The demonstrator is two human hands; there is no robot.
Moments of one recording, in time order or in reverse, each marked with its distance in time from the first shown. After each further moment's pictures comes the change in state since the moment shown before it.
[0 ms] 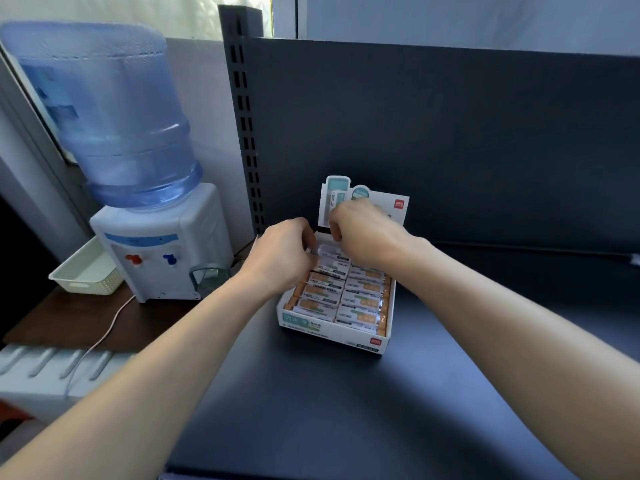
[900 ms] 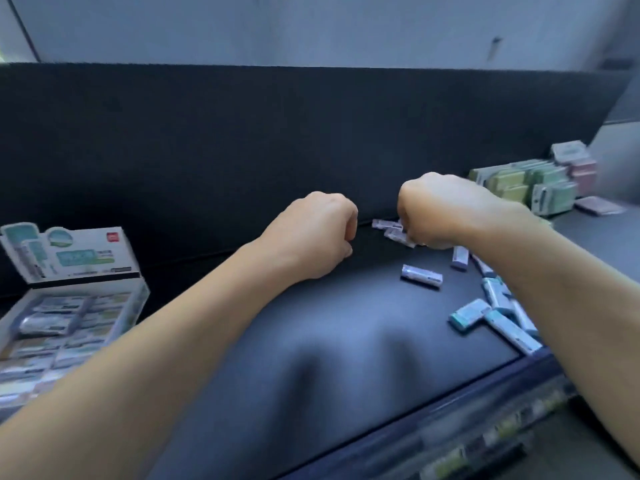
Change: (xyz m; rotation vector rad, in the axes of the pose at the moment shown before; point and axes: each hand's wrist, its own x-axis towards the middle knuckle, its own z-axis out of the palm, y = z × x) left_hand -0.026 0.291 0.108 0.179 -0.243 0.680; right_hand -0.207 0.259 -0.109 -0.401 -0.022 0.575
